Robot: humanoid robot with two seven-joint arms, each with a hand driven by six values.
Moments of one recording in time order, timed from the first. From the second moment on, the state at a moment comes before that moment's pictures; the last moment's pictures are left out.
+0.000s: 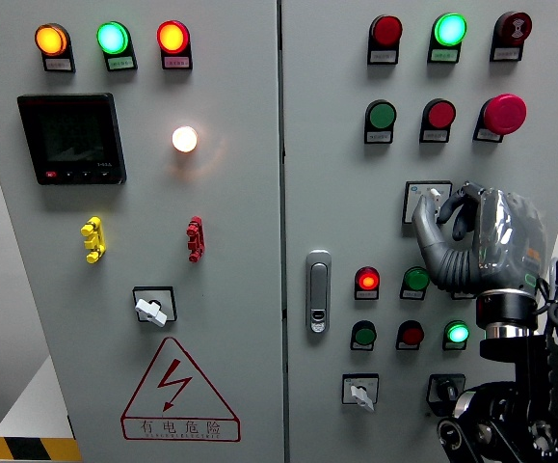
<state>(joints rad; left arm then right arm) 0.03 -0.09 0.05 -0.15 -0.04 -0.05 -0.11 0.83 0.16 1.41 1.35 -2.52 -0.39 -0.30</state>
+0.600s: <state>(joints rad) 0.03 -0.09 0.05 -0.15 -0.04 -0.05 -0.11 0.77 0.15 1.41 1.44 -2.53 -0.40 -0.30</state>
